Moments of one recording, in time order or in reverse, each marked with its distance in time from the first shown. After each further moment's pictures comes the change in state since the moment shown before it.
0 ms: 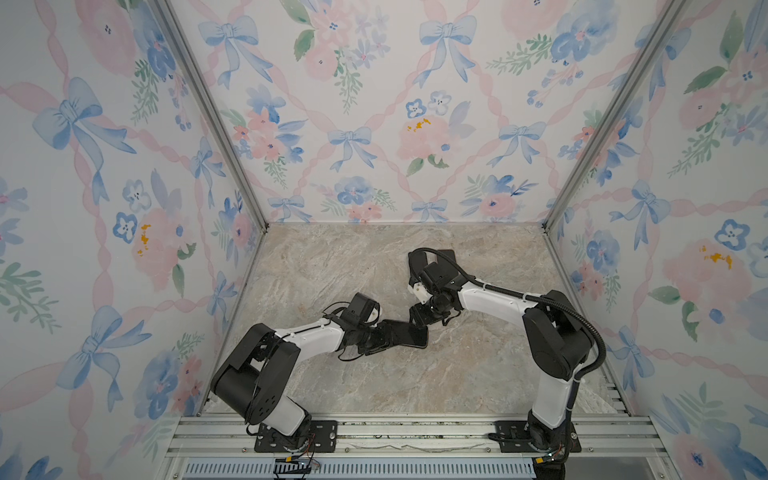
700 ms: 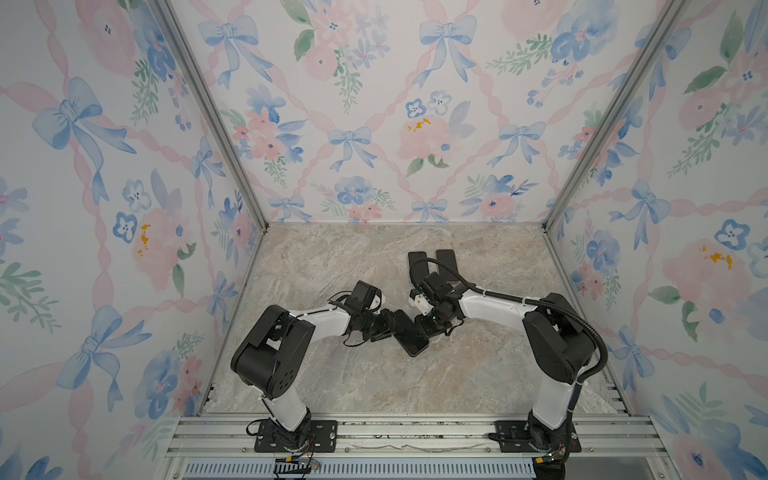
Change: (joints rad) left arm 0.052 0.162 0.146 0.025 0.056 0.029; right arm 0.042 -0.058 -0.122 -0.001 -0.069 0.059
